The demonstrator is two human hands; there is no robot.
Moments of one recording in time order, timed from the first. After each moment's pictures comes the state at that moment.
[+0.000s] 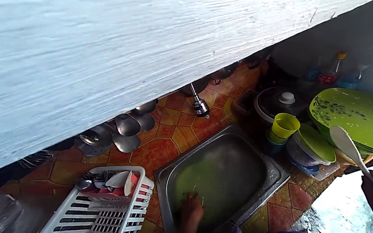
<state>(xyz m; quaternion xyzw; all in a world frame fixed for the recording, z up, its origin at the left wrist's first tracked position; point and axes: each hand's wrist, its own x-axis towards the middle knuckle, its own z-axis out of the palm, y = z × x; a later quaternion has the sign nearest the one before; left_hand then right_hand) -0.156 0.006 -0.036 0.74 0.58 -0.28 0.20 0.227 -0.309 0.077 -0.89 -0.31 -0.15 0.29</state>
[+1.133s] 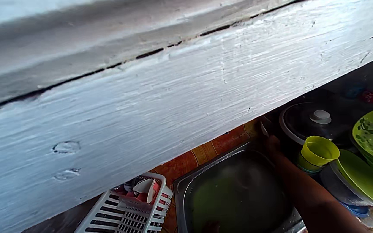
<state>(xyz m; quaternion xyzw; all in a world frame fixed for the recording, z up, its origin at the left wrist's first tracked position) -0.152 -0.023 -0.002 0.72 0.54 -0.31 0.30 0.217 0.067 0.042 -0.89 -0.24 0.26 0.27</state>
